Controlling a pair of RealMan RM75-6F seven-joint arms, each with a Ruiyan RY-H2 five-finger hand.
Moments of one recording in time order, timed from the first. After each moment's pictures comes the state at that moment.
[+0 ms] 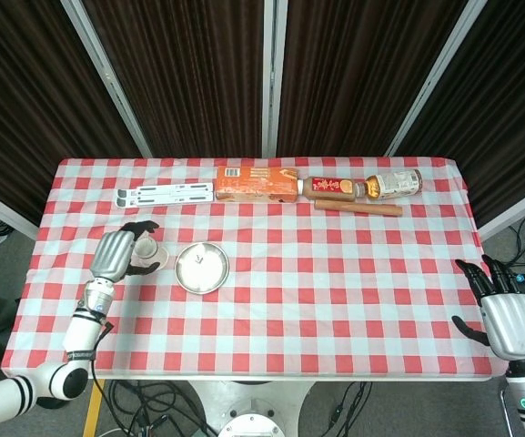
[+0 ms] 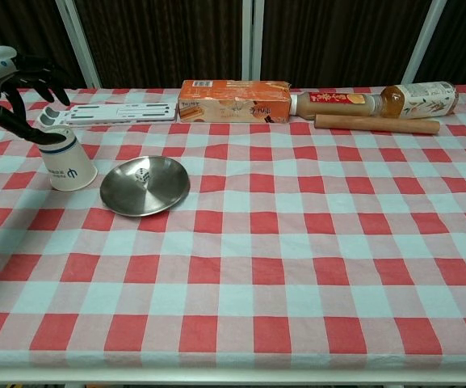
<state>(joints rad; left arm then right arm) -0.56 -1.52 -0.20 -1.38 1.17 1.10 -0.03 0.12 -1.06 0.05 -1.64 -1.57 1.47 -0.05</state>
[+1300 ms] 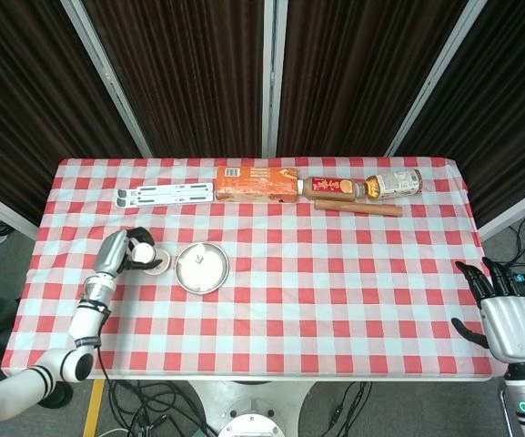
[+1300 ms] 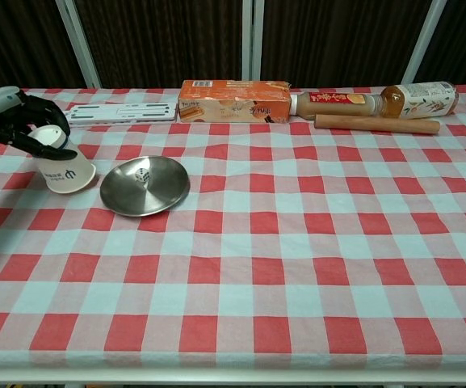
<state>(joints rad) -0.57 -1.69 -0.23 -1.00 1.26 0.96 -0.52 0.11 -1.05 0.05 -1.67 -1.57 1.48 -0.08</state>
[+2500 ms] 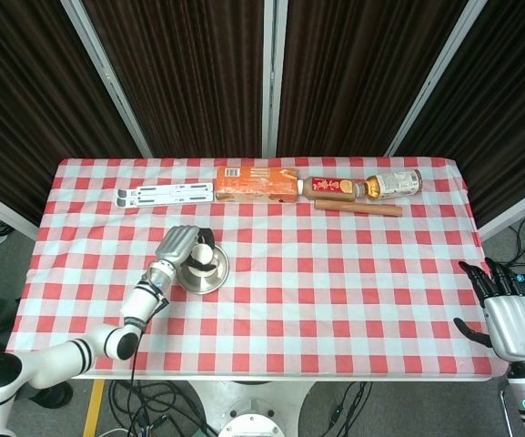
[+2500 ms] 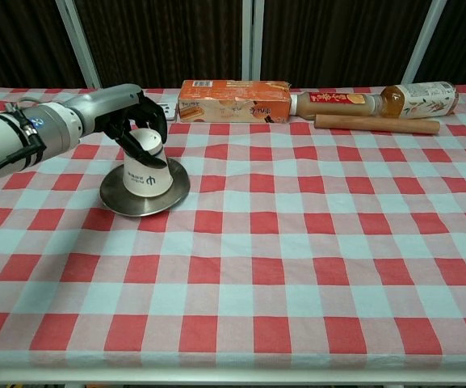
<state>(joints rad) -0.81 -1.74 -0.27 -1.14 1.07 0.76 -0.05 0.11 -1.07 0.05 -1.62 -1.55 1.46 -0.02</state>
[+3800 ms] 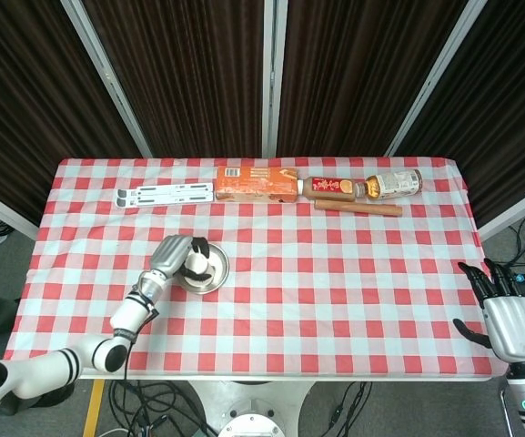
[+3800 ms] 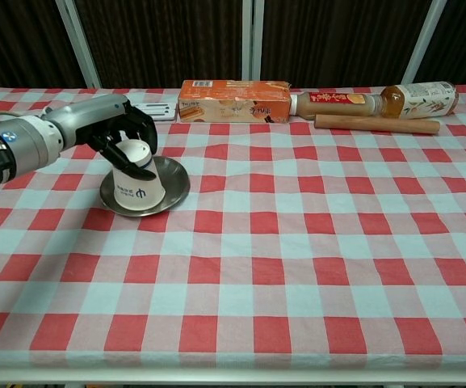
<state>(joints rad) -0.76 -1.71 -0.23 -1.18 1.15 0.81 -0.15 0.11 -1.06 0.04 -1.63 -1.56 1.47 -0.03</state>
